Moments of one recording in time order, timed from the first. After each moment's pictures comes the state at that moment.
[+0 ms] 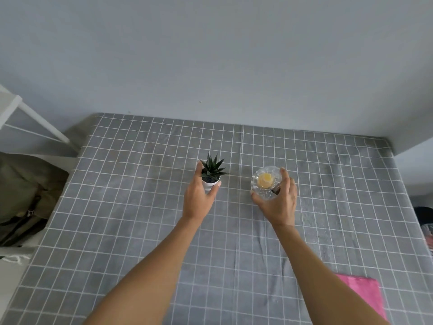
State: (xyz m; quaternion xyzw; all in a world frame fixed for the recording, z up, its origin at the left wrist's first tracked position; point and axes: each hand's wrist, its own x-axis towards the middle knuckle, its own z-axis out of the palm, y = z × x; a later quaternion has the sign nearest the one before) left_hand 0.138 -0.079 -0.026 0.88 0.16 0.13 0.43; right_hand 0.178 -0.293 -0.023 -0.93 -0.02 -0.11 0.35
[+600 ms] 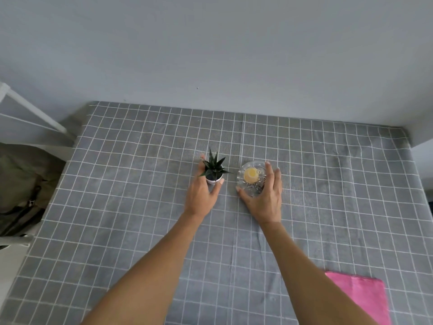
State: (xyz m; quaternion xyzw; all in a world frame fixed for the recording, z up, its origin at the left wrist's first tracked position) left_hand 0.141 -0.093 -0.047 0.91 0.12 0.10 0.39; right_hand 0.171 -0.269 -0.043 -0.93 -0.03 -0.02 0.37
